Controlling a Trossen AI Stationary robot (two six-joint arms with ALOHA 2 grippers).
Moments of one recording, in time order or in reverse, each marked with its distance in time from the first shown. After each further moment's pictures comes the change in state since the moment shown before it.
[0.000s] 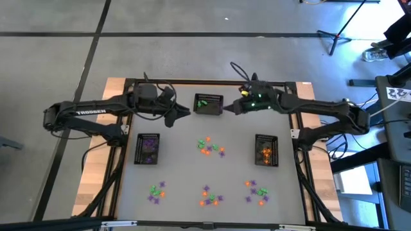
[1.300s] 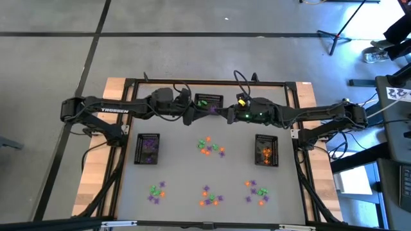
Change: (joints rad) left arm -0.021 0.296 0.001 0.475 0.010 -0.157; right arm 0.245 0.046 0.001 0.250 0.401 0.072
